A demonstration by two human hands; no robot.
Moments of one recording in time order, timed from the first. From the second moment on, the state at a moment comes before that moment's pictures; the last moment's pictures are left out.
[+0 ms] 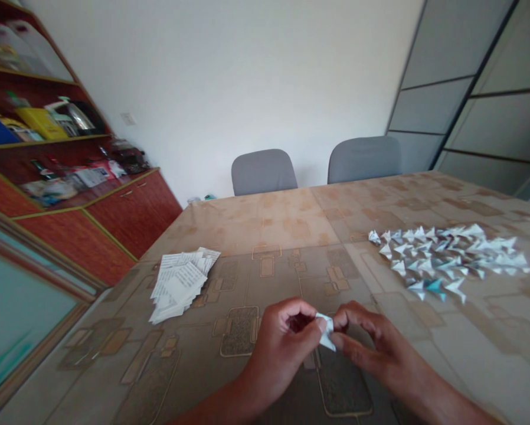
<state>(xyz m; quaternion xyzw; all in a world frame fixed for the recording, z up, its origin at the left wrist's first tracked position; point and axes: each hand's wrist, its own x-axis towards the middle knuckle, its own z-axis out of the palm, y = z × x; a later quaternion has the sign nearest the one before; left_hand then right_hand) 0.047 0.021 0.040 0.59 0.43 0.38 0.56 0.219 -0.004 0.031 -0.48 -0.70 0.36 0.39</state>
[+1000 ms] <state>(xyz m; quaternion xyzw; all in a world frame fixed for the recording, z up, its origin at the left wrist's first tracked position) 0.047 0.028 0.024 0.46 0.47 0.43 0.62 0.238 0.006 0.014 -0.49 -0.73 0.31 0.36</state>
